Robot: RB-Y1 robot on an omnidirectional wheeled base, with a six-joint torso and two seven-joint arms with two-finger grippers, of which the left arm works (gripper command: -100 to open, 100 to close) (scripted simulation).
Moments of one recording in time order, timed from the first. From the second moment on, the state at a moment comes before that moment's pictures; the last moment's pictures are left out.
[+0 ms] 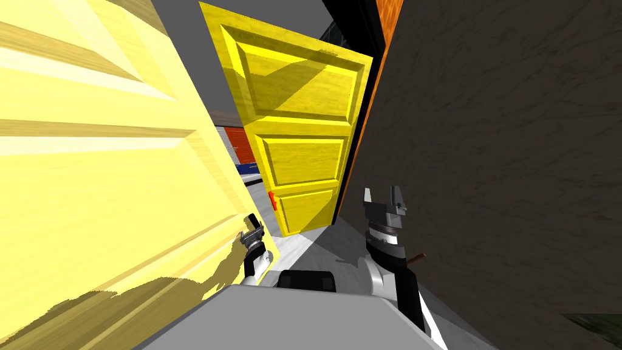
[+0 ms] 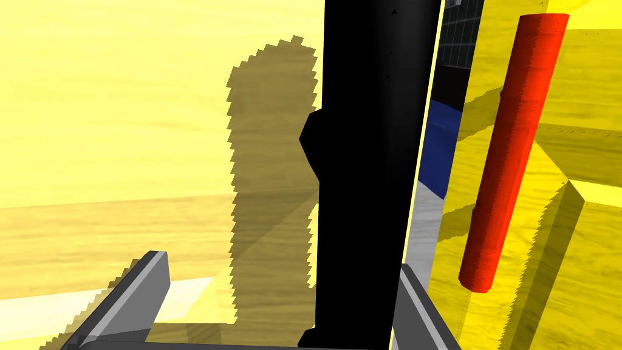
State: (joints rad) arm -0.04 0.01 0.18 -0.80 0.81 -0.94 0.97
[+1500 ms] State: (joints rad) arm -0.08 0.03 0.22 -0.72 0.88 -1.01 0.99
